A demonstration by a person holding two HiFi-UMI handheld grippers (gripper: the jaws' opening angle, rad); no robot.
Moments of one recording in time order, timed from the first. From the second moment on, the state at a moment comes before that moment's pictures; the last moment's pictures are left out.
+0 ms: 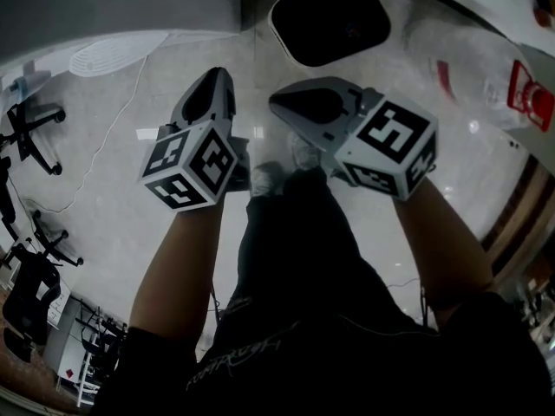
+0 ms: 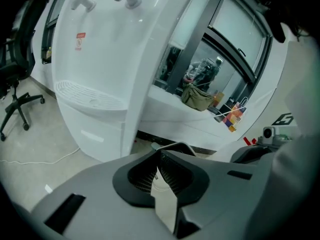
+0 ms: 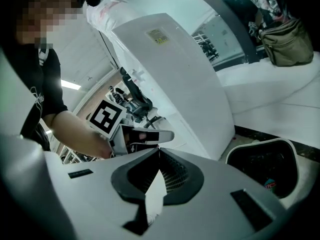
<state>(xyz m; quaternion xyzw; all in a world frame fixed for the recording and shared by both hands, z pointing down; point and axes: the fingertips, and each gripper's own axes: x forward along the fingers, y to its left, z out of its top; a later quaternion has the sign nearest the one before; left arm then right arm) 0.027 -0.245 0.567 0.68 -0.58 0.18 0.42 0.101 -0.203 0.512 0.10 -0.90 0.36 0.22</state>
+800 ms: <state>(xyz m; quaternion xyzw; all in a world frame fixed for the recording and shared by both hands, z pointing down) -0.011 -0.284 0.629 0.58 -0.66 0.23 0.41 0.122 -0.226 0.532 0.09 -0.89 0.39 0.23</state>
